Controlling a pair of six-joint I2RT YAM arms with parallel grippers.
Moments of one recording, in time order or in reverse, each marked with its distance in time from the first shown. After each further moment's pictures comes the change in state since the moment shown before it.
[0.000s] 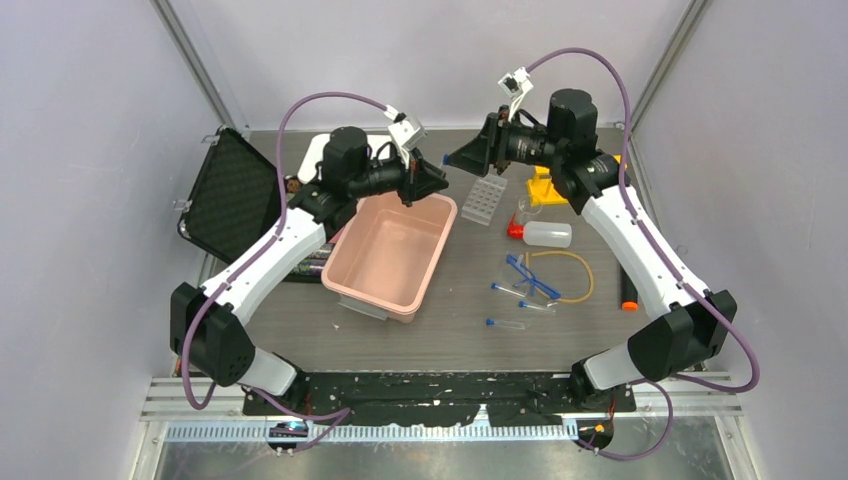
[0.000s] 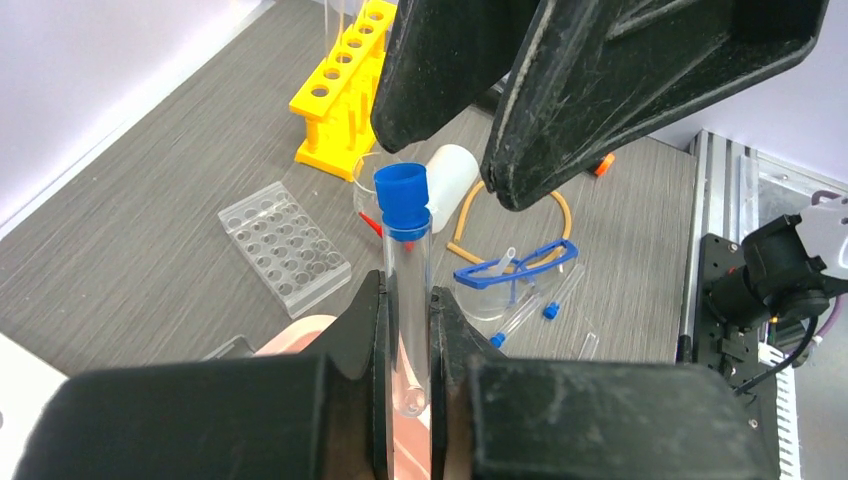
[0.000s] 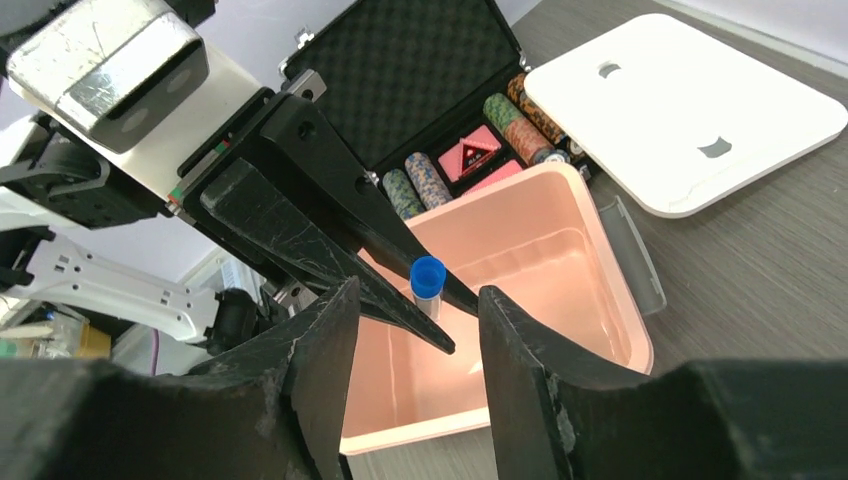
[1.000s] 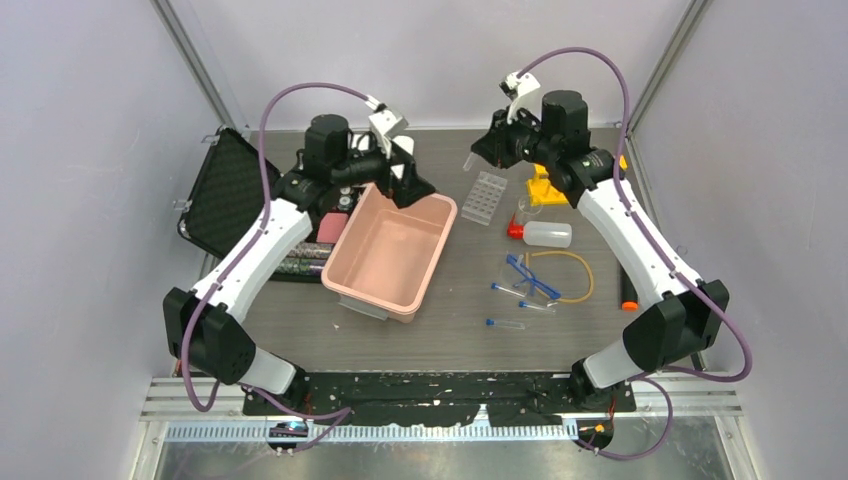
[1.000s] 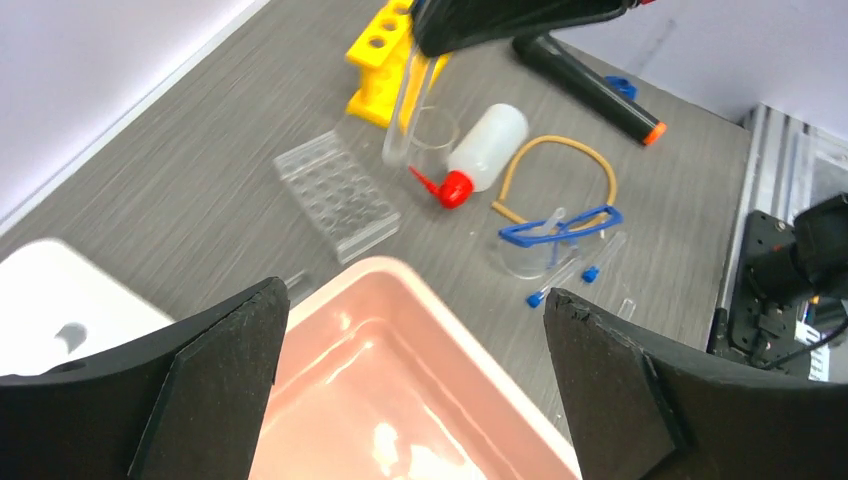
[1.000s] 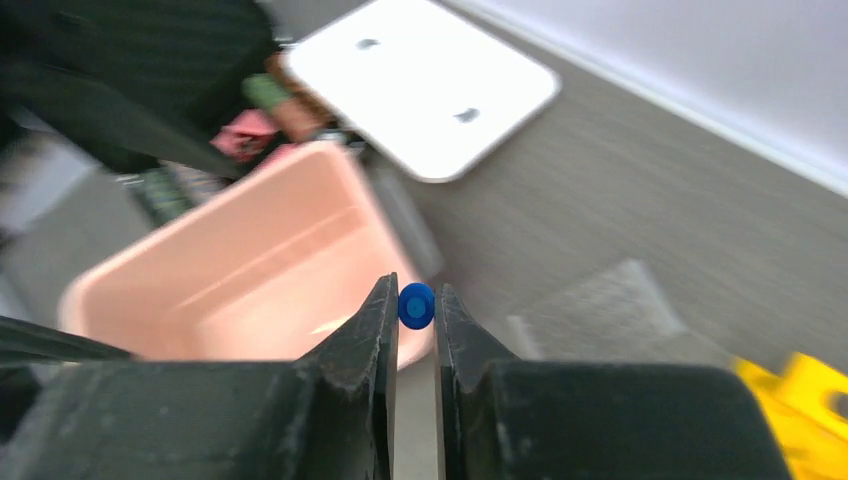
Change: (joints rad) left arm 0.073 0.001 0.080 -0.194 0.018 0.093; right arm -0.005 0.052 0.064 -0.189 0.306 -0.277
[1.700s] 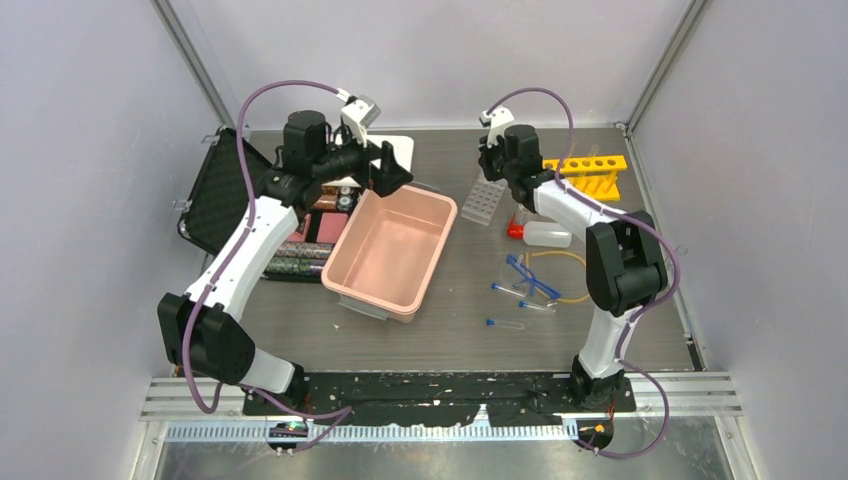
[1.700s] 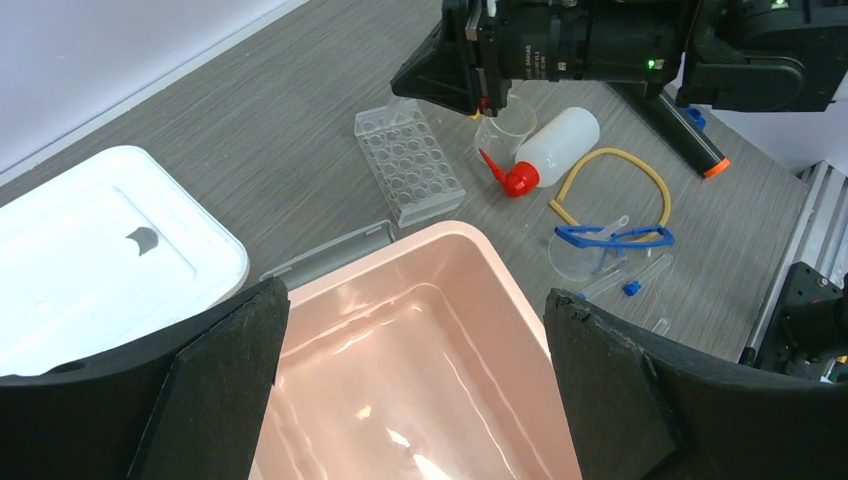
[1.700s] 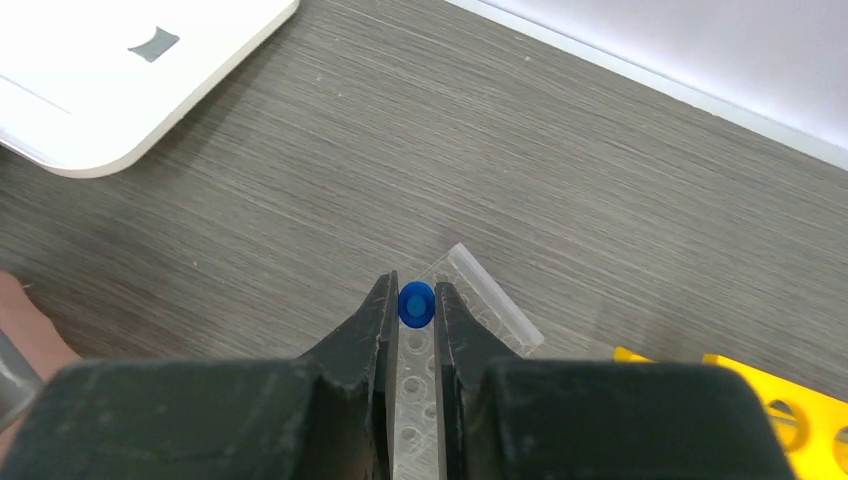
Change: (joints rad) left arm 0.144 -0.015 -0.002 -0.056 -0.055 -0.073; right arm -0.021 0.344 -0.235 0.533 0.437 -0.187
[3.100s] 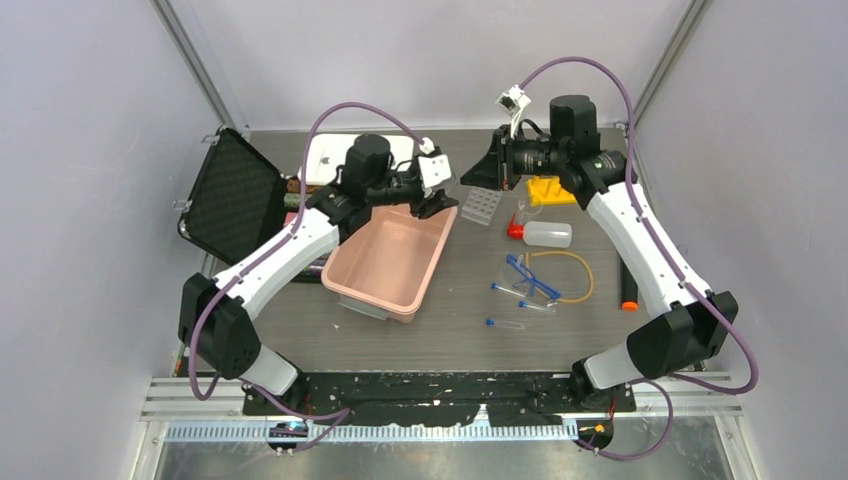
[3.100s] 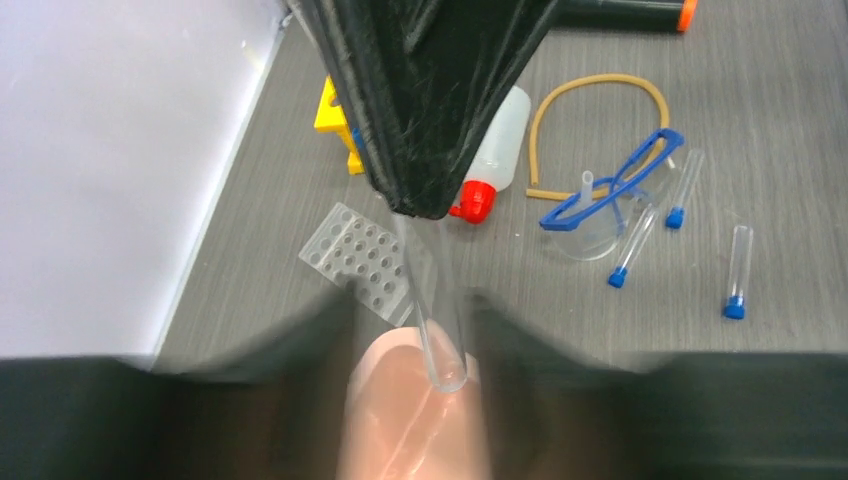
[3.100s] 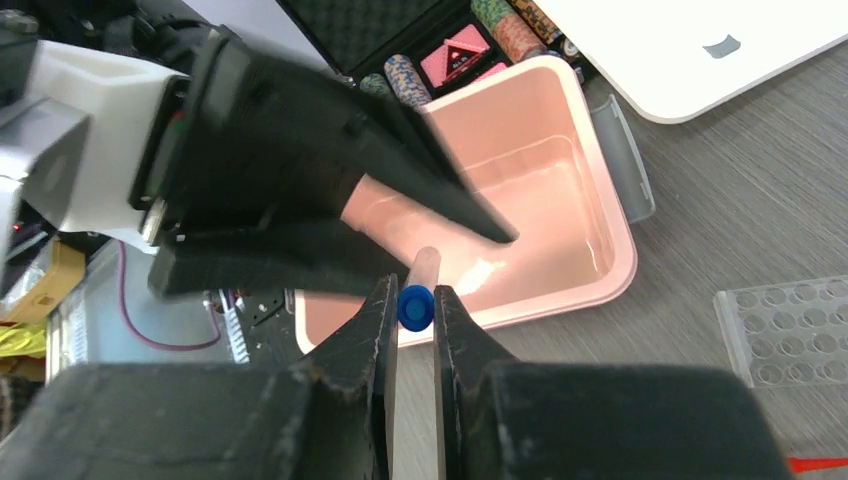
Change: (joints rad) left arm -0.285 0.069 -0.063 0.164 0.053 0.513; right arm -0.013 -0.402 0.174 -0.621 -0.803 0.224
